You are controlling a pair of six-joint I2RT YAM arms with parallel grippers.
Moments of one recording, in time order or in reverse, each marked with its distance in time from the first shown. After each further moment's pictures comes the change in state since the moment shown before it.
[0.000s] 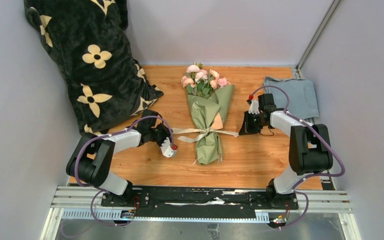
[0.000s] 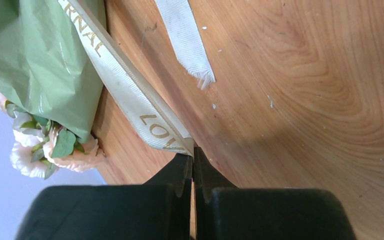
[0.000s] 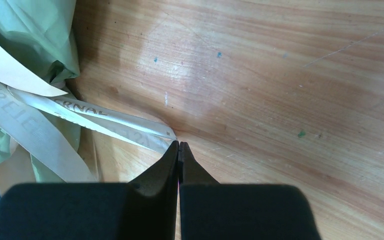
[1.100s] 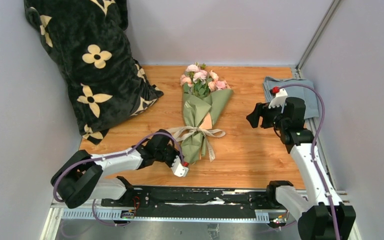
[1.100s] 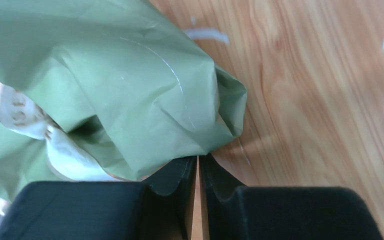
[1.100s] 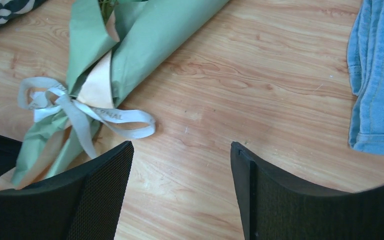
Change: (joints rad) left arm -0.344 -0.247 -0.211 0.039 -0.055 -0.546; right arm -0.068 -0.673 -0.120 0.093 0.022 -0.060
